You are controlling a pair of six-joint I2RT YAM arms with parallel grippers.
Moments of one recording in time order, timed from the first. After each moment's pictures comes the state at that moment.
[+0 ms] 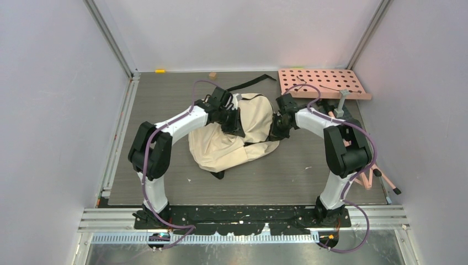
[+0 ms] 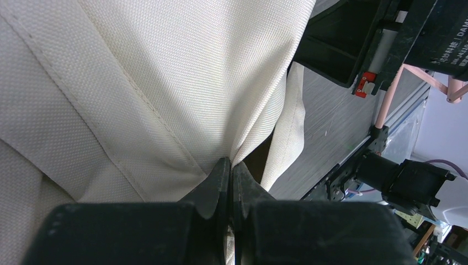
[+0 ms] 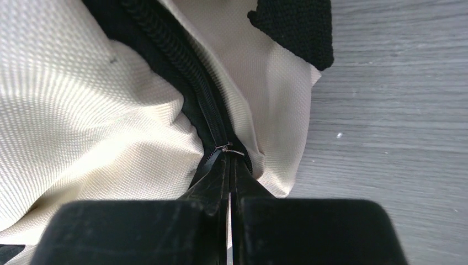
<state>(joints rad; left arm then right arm) -0.57 1.87 1.40 -0.48 0.47 -0.50 0.33 1.81 1.15 -0.51 -0.15 0.54</state>
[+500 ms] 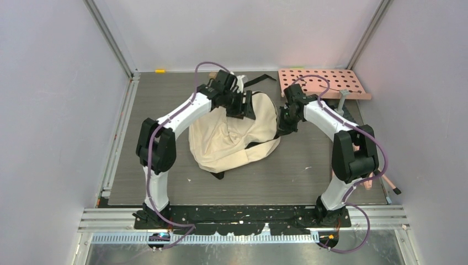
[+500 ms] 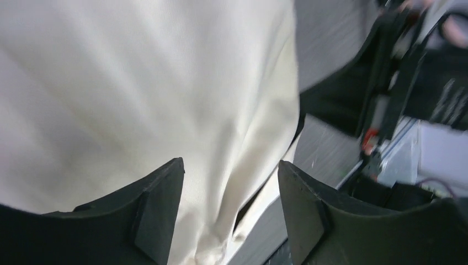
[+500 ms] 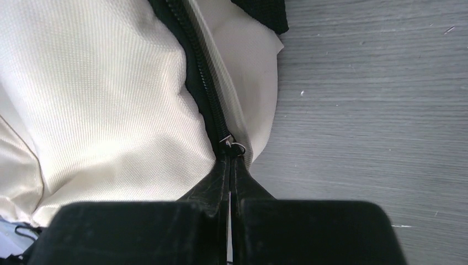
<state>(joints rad) -0.57 1.94 1.65 -0.59 0.43 -0.42 0.29 1.73 1.27 -0.74 -0.14 0.48</state>
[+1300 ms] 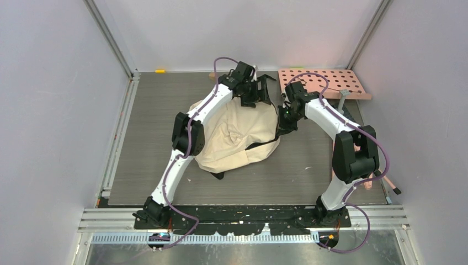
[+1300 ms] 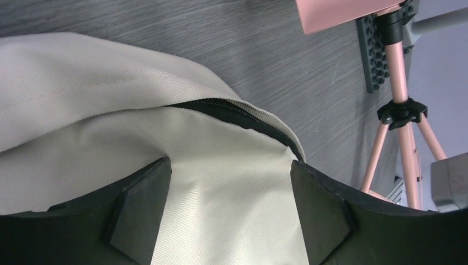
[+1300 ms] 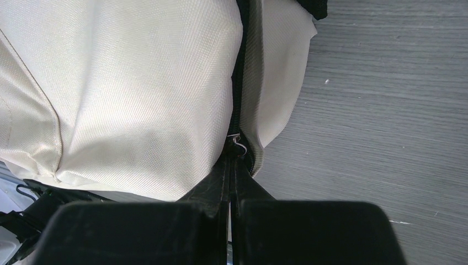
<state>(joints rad) -0.58 2.55 2.48 -0.73 0.36 -0.62 0.28 1.73 1.32 -0.82 -0.25 0.39</state>
